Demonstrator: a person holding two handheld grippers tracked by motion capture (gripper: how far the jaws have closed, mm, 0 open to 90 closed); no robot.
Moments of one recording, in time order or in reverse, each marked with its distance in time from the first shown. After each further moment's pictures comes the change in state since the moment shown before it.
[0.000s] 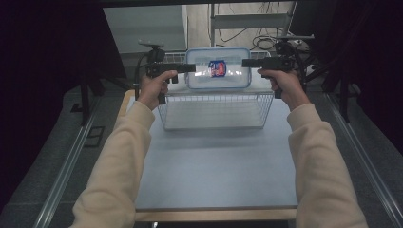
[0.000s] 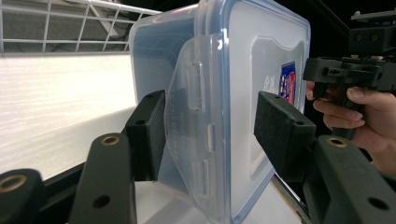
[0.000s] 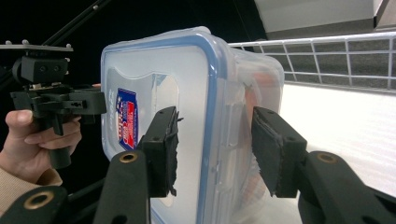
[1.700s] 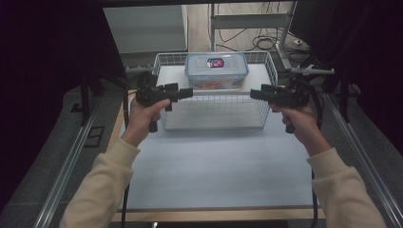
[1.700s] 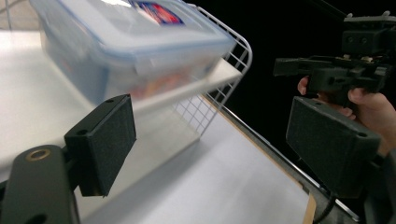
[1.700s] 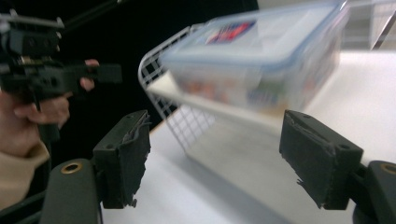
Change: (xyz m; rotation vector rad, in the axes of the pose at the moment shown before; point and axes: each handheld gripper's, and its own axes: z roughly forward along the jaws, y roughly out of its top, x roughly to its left) left arm -0.062 -0.084 -0.055 -0.073 0.009 0.195; right arm 0.045 -0.090 -0.060 -0.081 0.011 -0.176
